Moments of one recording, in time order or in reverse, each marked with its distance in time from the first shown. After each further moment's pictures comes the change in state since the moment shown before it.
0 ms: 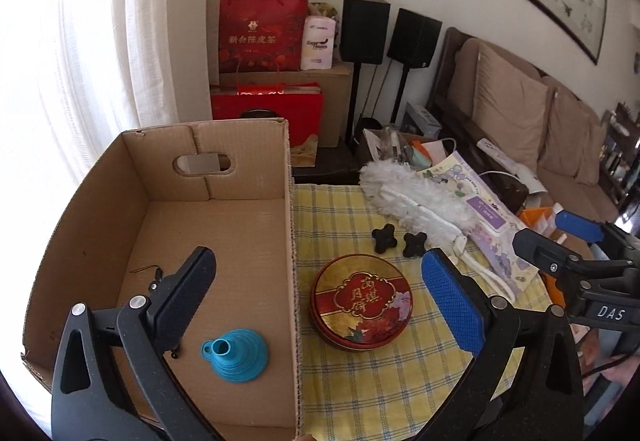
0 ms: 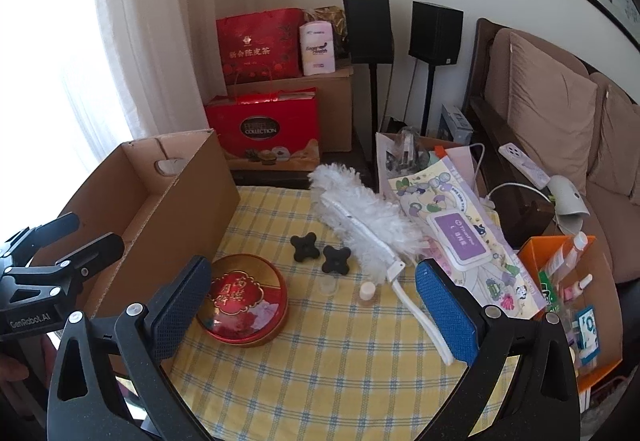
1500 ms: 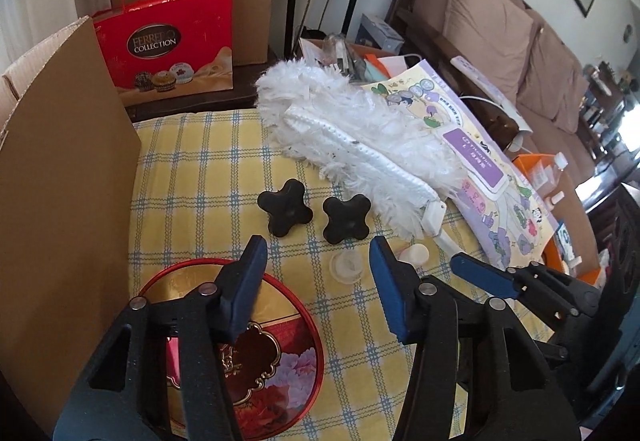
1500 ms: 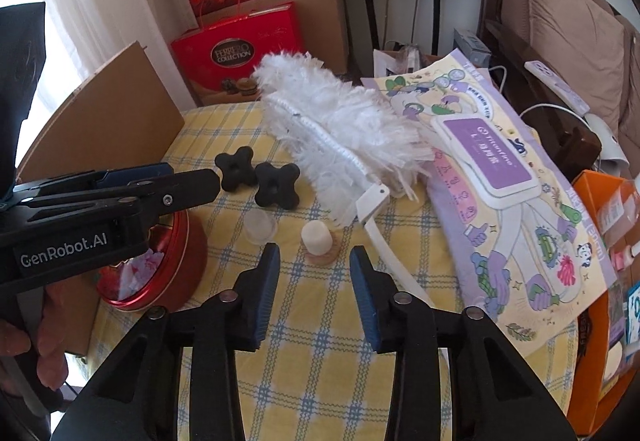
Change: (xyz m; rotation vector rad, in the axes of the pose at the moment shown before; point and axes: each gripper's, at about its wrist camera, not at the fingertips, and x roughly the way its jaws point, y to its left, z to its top) left arm 0.169 -0.093 -0.009 0.051 0.304 -0.139; right arm 0.127 -0.063 -0.059 0.029 0.215 0.090
